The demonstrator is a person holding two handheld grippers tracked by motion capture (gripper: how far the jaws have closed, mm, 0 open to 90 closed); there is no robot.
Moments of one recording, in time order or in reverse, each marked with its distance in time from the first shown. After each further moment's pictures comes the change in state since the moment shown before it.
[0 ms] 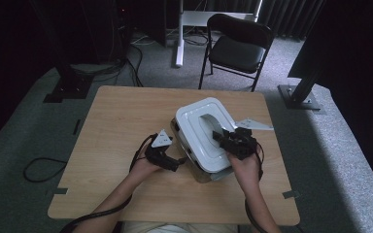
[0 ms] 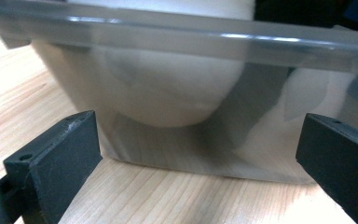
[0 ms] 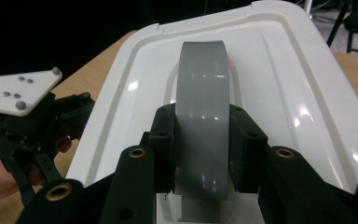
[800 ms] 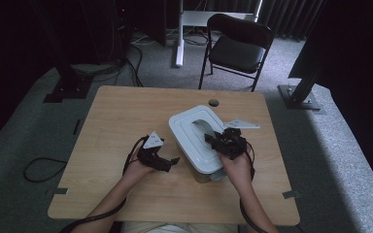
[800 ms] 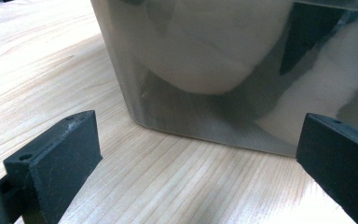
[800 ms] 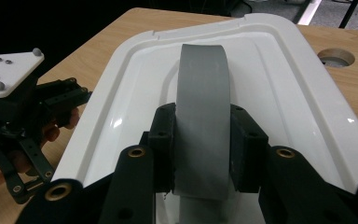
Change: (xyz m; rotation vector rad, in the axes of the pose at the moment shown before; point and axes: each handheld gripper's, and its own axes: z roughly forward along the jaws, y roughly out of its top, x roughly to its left) left arm 0.009 -0.016 -0.012 0.003 0.029 -0.046; right arm 0.007 -0.005 0.026 0.070 0.004 -0.007
